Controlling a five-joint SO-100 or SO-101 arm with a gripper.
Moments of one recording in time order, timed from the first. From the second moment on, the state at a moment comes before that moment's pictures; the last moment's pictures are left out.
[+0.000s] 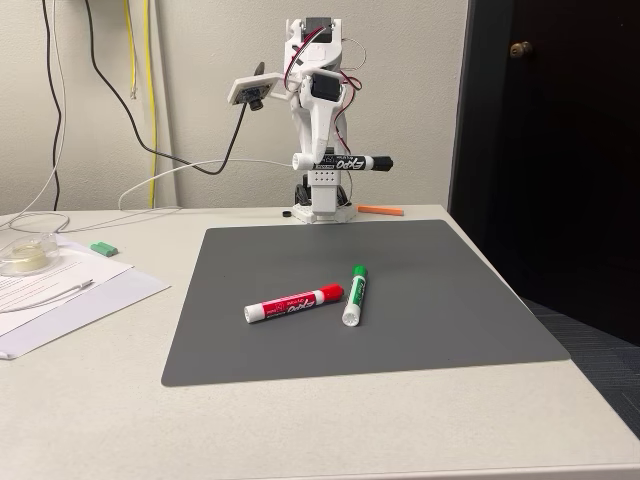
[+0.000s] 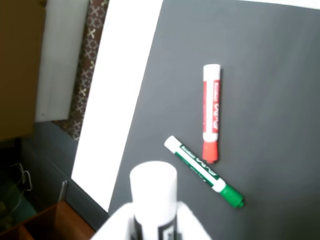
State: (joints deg) arm 0.1 85.1 48.8 86.6 -20.9
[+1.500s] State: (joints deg) arm -1.3 143.6 122.8 53.9 -6.3
